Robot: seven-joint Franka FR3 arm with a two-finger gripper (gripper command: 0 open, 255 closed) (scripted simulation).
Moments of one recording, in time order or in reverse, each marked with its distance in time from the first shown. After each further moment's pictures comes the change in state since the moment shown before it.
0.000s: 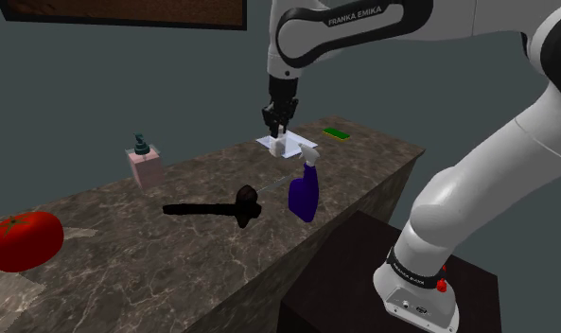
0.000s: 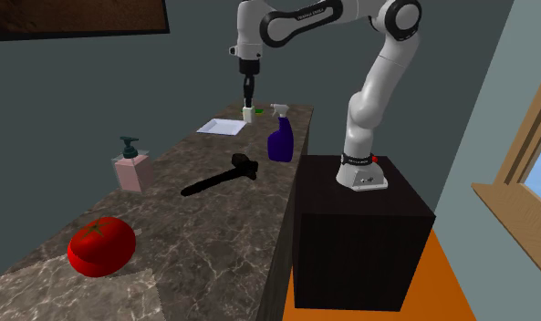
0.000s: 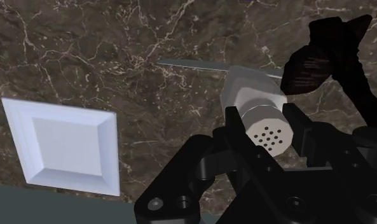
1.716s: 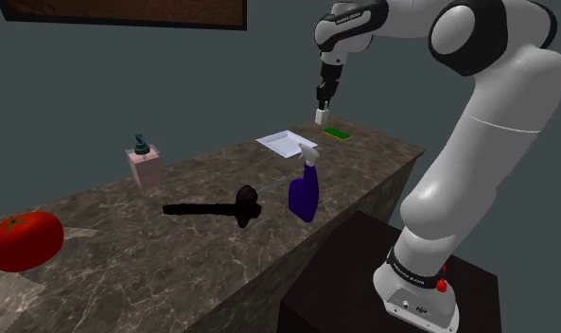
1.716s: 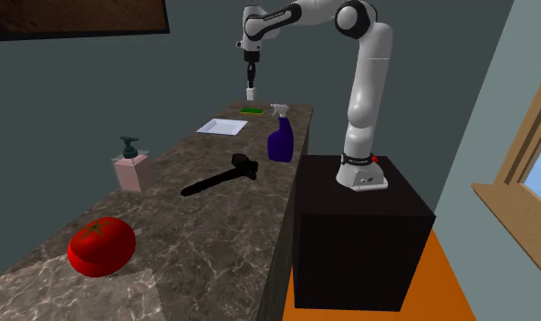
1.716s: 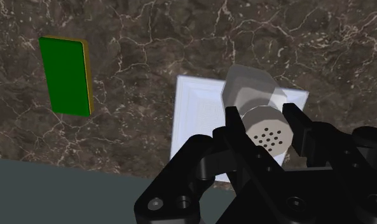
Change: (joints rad) arm -0.243 0.358 -0.385 0.370 -0.029 0.002 -0.608
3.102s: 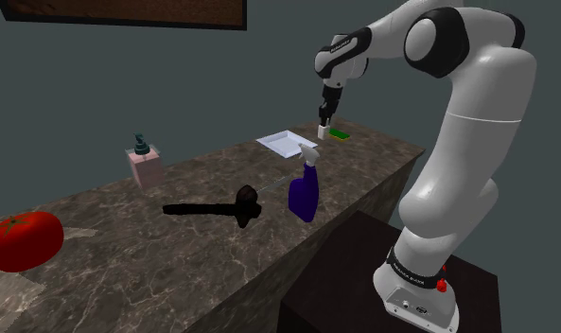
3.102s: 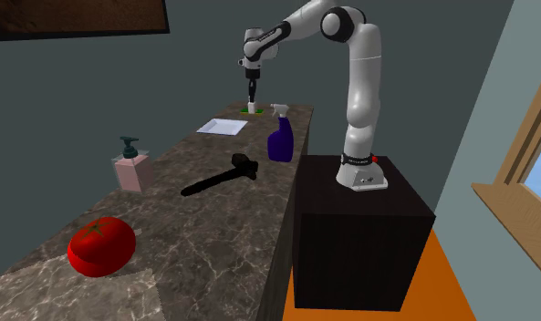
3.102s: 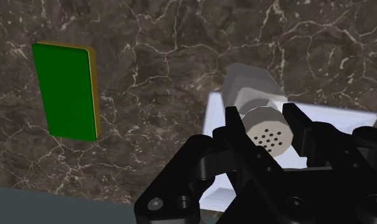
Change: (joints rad) arm -0.046 0.151 -0.038 -0.042 0.046 0.189 -0.102
